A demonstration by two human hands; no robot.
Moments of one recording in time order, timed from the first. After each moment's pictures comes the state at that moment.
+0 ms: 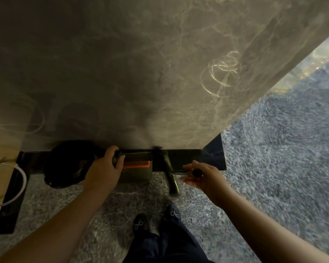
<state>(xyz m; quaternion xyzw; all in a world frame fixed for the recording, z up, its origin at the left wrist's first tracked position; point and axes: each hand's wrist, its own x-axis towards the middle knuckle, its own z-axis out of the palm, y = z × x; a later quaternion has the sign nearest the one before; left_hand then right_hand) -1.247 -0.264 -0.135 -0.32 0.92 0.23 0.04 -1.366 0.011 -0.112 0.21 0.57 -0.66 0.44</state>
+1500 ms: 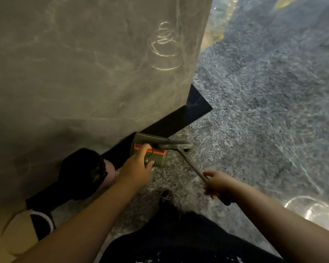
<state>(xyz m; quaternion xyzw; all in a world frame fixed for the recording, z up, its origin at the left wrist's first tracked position) -1.098 -0.296 -0.139 0.01 0.94 0.30 0.19 -1.063 -0.024 -0.141 0.29 0.71 -0.42 0.48</state>
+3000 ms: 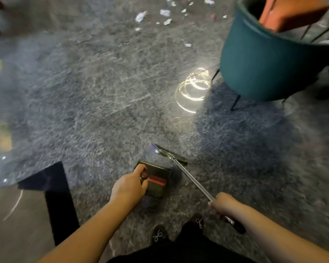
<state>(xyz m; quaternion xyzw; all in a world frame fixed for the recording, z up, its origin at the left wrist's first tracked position) -0.877 -0.064 -0.108 0.68 0.69 -0.01 0.26 -0.584 -0.103 -0.138 0.76 0.38 -0.50 0.18</state>
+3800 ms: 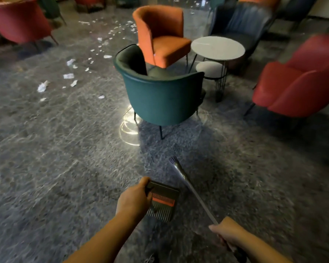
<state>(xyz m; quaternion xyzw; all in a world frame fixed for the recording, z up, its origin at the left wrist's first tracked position) -0.562 0.061 -0.080 0.84 0.48 0.02 0.22 -0.345 -0.131 -0.074 0.81 0.09 -0.58 -0.03</state>
